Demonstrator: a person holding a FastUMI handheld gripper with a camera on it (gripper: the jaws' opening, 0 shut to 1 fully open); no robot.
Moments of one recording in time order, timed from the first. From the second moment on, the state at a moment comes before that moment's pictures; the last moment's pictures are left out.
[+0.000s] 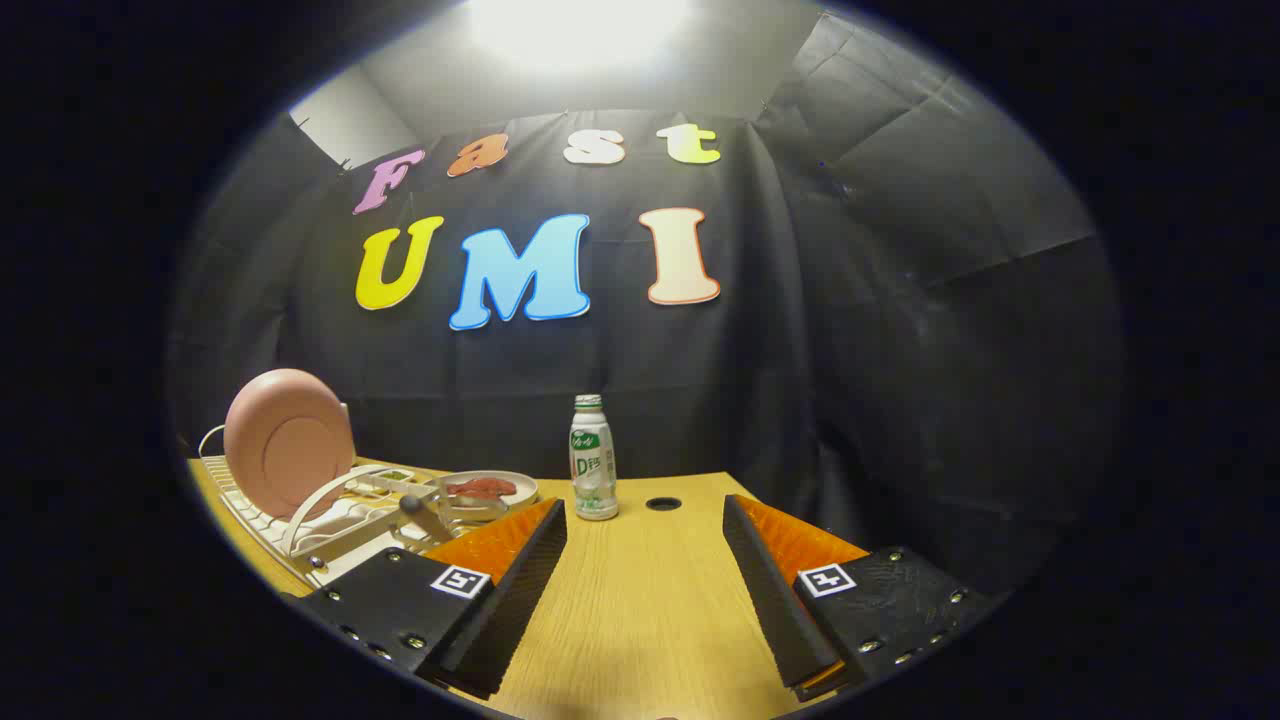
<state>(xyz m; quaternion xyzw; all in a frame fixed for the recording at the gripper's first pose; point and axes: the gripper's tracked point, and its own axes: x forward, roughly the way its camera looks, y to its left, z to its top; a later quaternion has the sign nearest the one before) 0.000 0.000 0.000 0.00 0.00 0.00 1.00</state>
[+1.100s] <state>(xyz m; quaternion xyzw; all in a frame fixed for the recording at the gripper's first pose) -0.107 0.115 0.187 0.01 0.00 0.03 1.00</state>
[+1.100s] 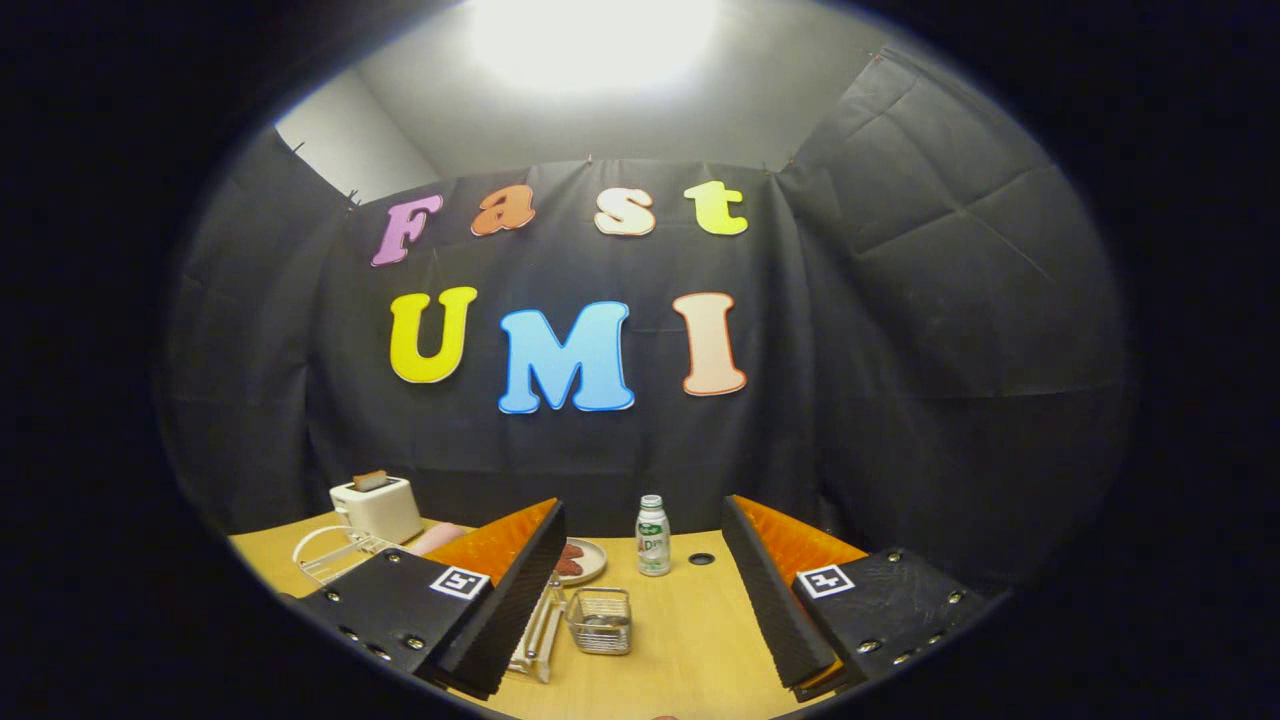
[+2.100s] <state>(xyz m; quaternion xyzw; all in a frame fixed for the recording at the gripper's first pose) -0.010 0.329 0.113 0.02 0.20 0.21 0.96</state>
